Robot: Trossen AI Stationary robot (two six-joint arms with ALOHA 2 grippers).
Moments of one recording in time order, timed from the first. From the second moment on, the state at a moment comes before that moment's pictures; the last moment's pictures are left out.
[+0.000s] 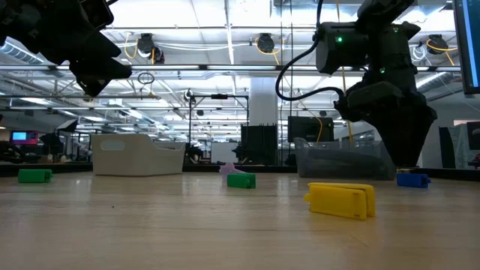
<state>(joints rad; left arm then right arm) -0.35 0.86 0.34 0.15 -0.18 -0.45 -0.01 1.52 0.87 -0.90 -0.13 0.92</state>
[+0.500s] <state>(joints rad) -0.35 0.86 0.34 0.15 -0.18 -0.45 -0.01 1.52 0.72 -0.74 -0.19 1.01</state>
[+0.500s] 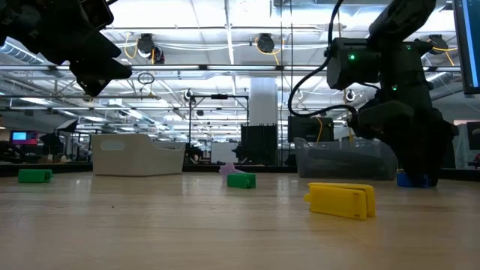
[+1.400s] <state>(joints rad) -0.35 0.86 0.34 0.15 -0.19 -0.45 -0.01 1.52 0.72 -0.72 -0.16 1.03</state>
